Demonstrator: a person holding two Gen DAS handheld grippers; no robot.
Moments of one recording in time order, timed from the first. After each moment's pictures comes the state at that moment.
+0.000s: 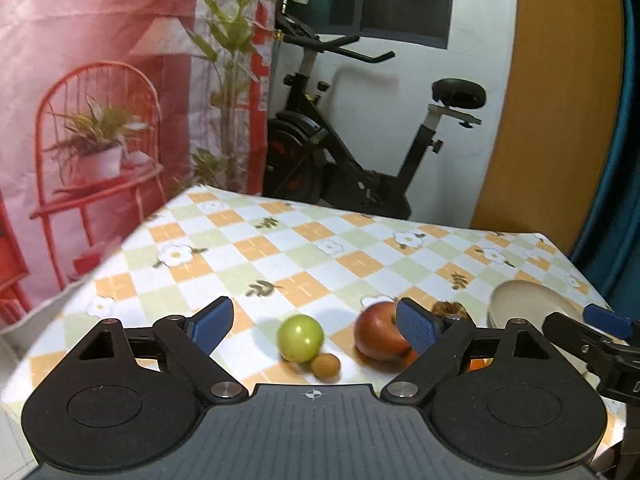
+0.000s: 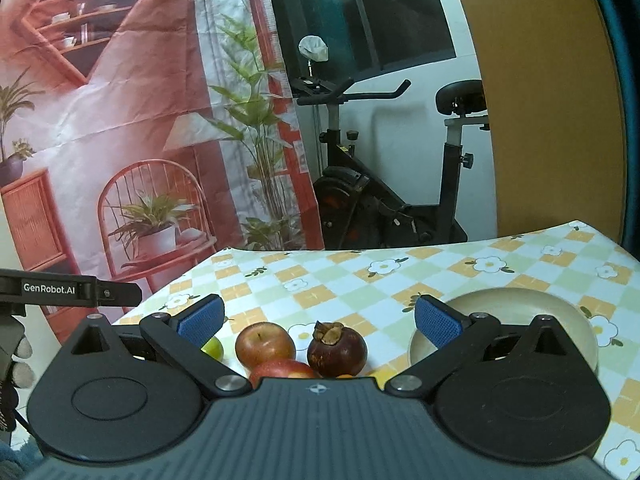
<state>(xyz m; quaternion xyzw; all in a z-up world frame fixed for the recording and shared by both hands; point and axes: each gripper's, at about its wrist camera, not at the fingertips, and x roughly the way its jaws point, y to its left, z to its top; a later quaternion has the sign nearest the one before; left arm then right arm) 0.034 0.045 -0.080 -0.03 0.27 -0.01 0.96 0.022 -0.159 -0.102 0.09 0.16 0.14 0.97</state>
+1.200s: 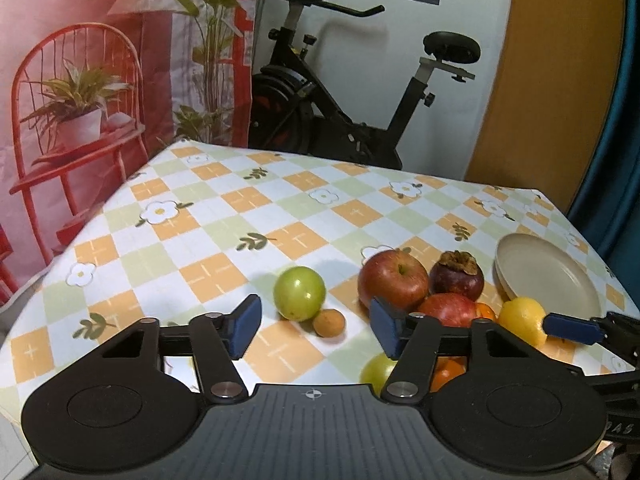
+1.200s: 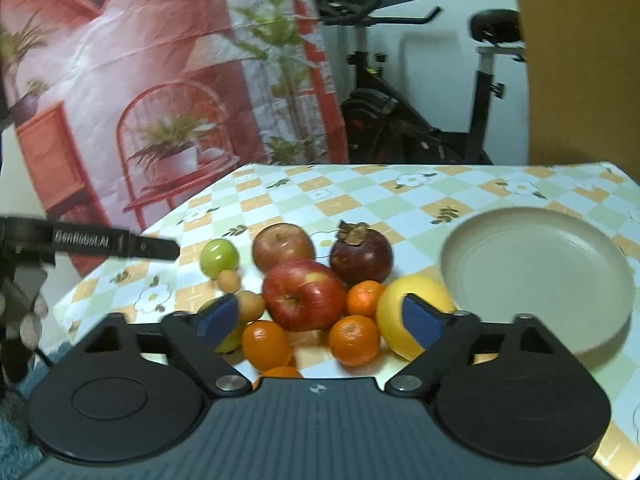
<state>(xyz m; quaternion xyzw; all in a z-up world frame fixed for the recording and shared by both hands) 0.055 0.058 -0.107 -0.03 0.32 -0.03 0.95 0.024 -0.139 -0.131 0.03 0.27 0.20 0.94</state>
